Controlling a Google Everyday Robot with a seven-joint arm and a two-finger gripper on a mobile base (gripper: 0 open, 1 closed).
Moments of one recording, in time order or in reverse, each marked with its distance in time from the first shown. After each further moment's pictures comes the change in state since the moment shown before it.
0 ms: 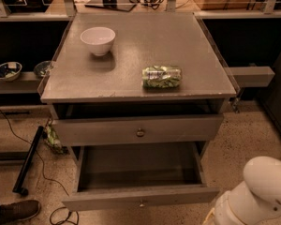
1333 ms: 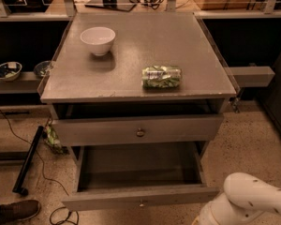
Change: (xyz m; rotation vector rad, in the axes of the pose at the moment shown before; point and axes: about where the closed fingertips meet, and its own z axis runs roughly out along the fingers) arm 0.009 -0.034 0.107 -0.105 -0.078 0.067
